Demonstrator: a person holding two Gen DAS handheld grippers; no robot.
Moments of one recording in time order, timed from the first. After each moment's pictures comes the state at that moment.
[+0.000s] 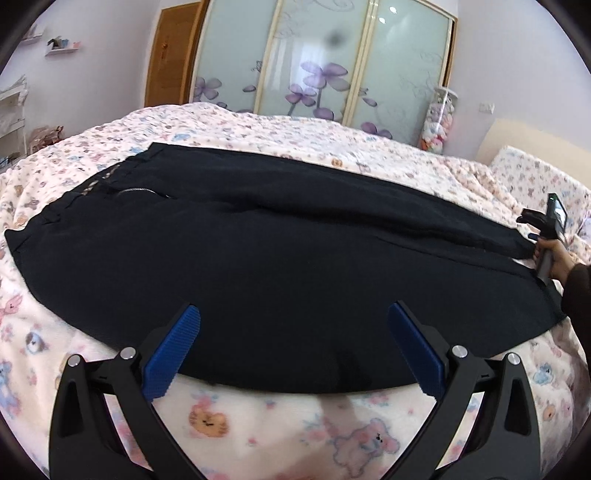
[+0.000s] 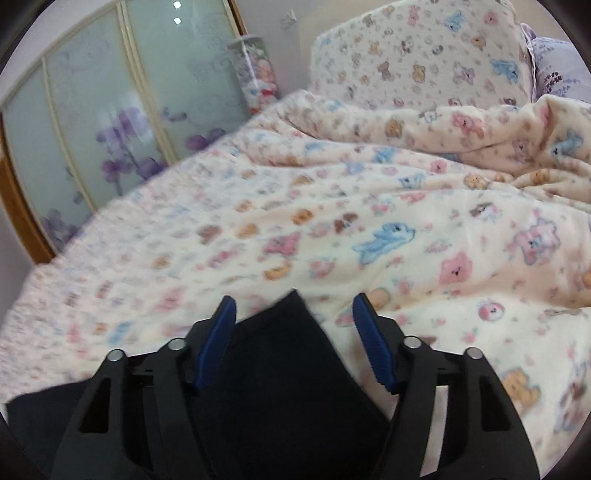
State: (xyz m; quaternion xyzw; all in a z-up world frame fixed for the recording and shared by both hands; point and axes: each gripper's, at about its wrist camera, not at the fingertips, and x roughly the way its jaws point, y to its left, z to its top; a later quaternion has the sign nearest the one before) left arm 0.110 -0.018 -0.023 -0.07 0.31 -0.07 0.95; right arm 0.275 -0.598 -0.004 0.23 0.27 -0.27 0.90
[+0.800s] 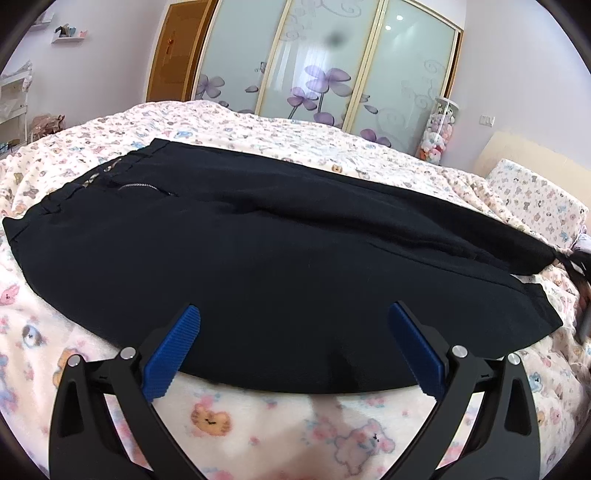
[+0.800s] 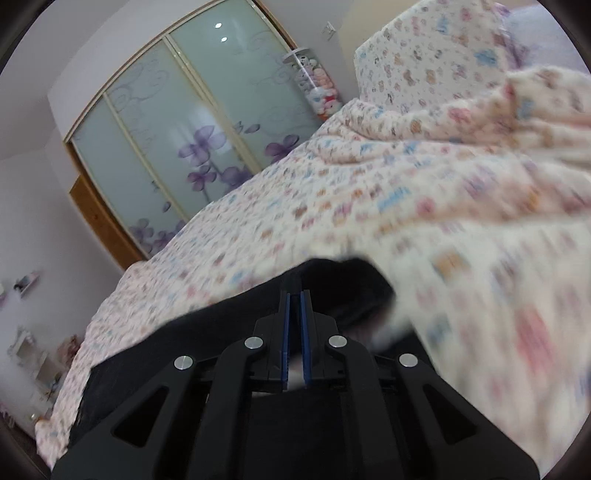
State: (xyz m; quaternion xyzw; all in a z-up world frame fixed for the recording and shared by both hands) left arm 0.106 -0.007 -0.019 -0.10 0.29 -0.07 0.95; right arm 0.079 -0.539 0.038 0.31 0.21 -0.09 0.92
